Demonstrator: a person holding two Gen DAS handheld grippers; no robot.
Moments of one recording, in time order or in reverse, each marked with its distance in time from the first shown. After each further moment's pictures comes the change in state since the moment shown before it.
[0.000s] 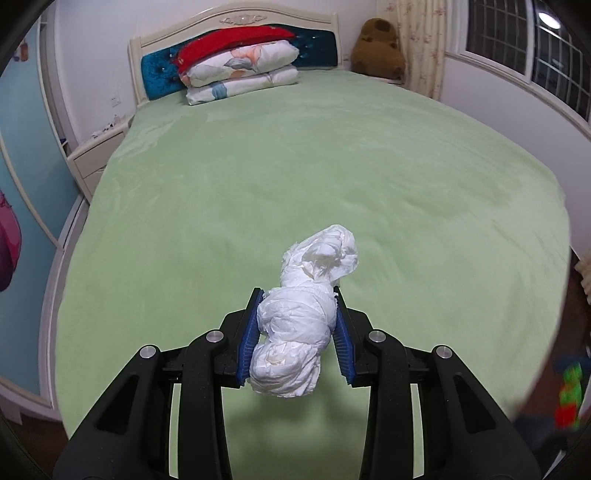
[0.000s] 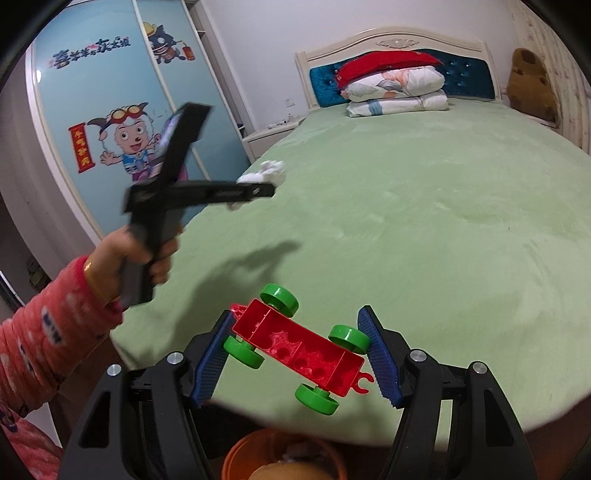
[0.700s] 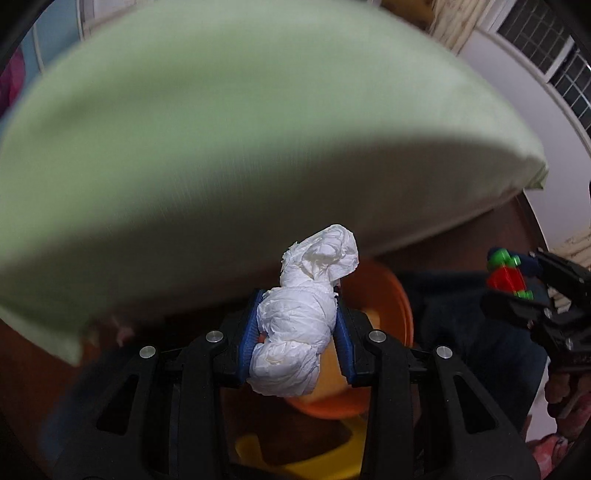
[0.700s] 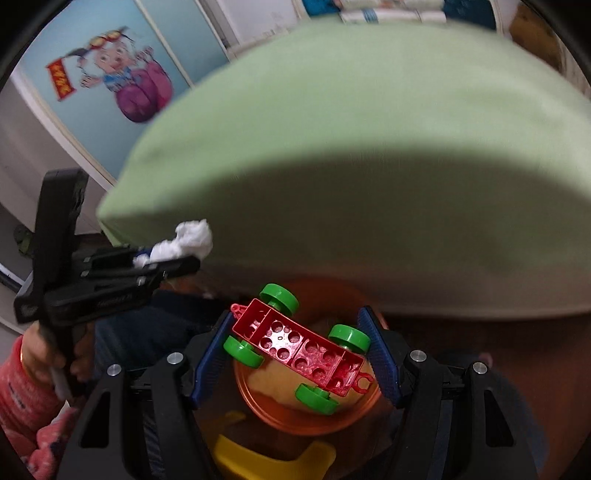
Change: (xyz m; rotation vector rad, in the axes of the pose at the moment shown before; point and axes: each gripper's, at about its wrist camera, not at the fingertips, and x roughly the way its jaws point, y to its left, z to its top) left arm -0.028 -0.043 -0.288 -0.243 0.351 -0.138; right arm 0.035 0.045 -0.170 0.066 0.369 -0.066
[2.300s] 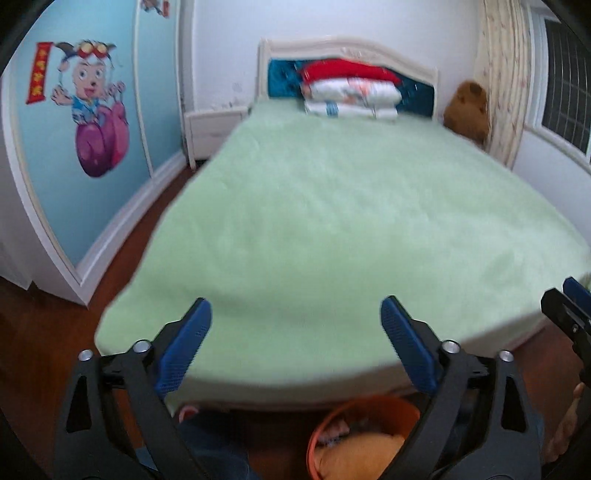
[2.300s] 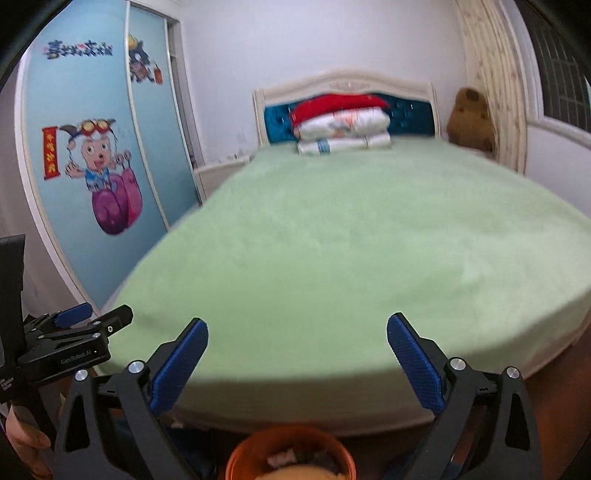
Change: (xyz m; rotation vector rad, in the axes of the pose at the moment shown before) left arm -0.167 -0.001 0.058 -0.144 -0.557 0.320; right arm -0.136 0.045 0.083 0.004 -0.566 -0.213
